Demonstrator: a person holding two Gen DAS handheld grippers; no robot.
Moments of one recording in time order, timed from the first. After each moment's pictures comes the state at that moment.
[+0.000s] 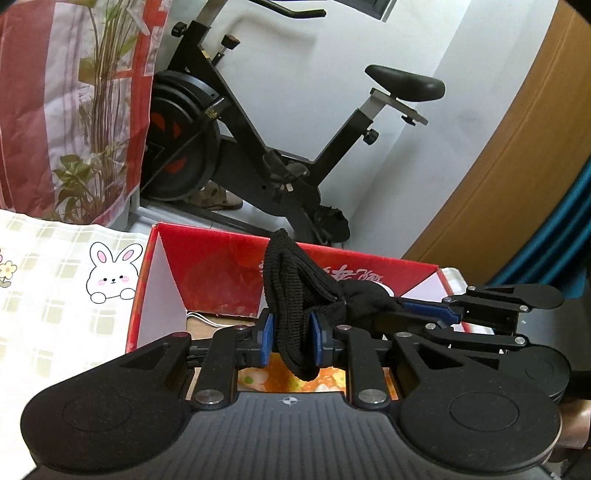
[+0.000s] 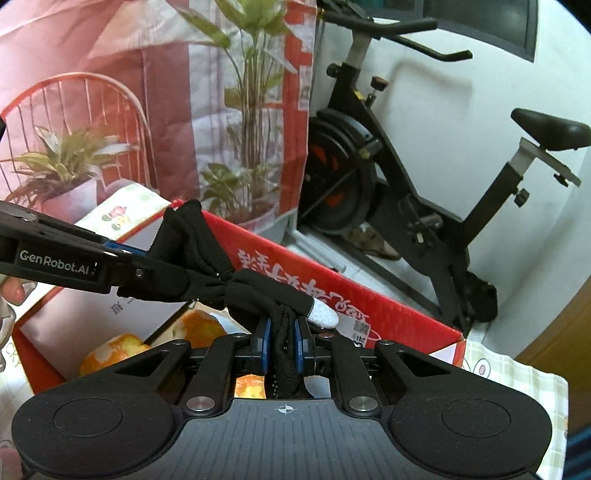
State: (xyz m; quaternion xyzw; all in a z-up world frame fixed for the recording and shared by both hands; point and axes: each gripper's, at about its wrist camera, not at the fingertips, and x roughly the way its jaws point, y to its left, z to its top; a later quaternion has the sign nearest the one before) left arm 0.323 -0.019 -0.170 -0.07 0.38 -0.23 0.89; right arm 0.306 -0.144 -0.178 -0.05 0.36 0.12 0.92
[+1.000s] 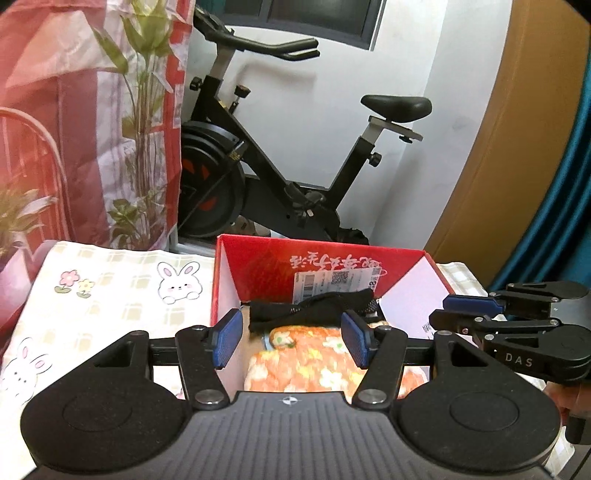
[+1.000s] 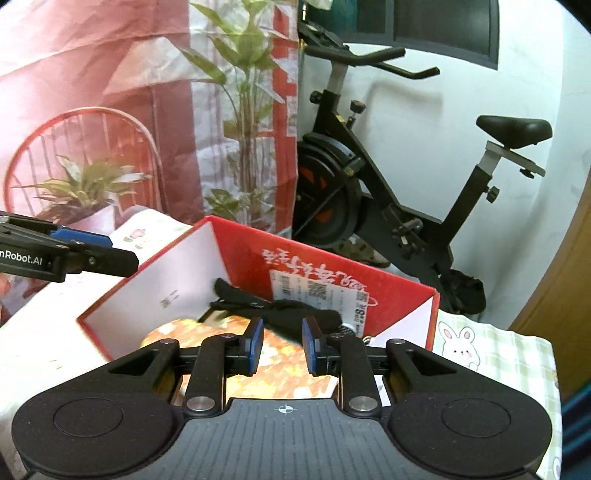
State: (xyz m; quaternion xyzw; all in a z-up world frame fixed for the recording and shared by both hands) left arm 0.221 0.025 -0.121 -0.01 0.32 -0.19 0.93; right arm 0.192 -0.134 -0.138 -0.02 0.32 0.10 0.94
